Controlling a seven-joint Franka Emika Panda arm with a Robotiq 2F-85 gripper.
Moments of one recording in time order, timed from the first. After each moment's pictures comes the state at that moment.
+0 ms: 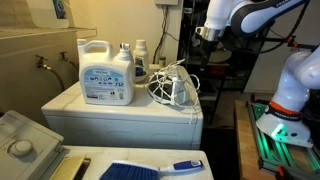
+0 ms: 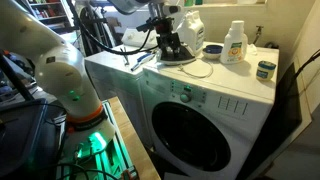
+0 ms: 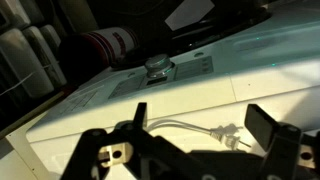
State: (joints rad) arm -0.04 -0.51 0.17 -2.62 -0.19 2.20 0.17
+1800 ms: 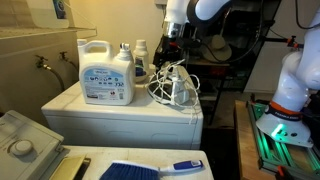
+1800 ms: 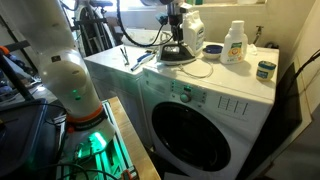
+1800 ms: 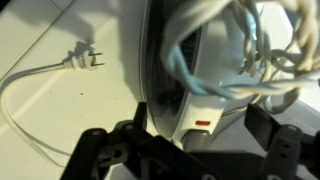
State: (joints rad) arm 0.07 0.00 0.22 -2.12 0.04 2.28 0.58
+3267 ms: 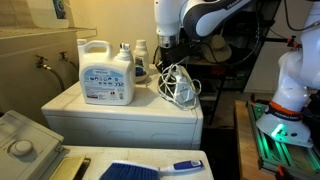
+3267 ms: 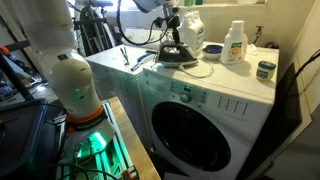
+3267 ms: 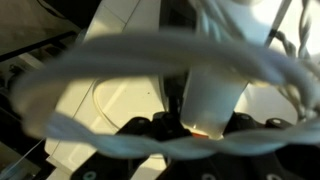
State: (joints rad) arm 0.22 0.10 0.17 -1.99 -0.40 1.98 1.09
